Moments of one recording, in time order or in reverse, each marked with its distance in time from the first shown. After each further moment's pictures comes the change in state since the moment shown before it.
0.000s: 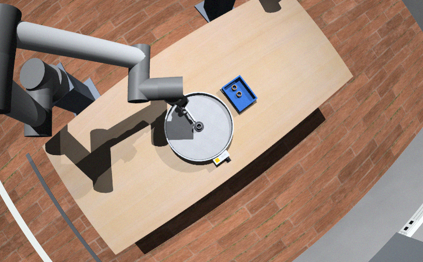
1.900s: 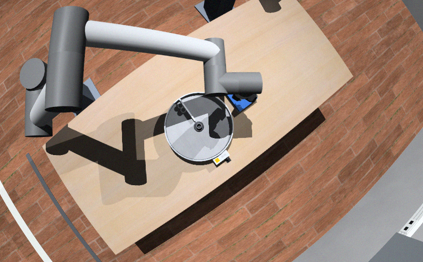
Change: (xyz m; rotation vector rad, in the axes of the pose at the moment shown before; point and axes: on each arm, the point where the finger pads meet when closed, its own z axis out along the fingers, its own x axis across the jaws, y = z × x) left arm 0.000 0.000 0.000 0.000 0.000 0.000; right arm -0.219 -0.296 0.000 0.001 0.000 0.000
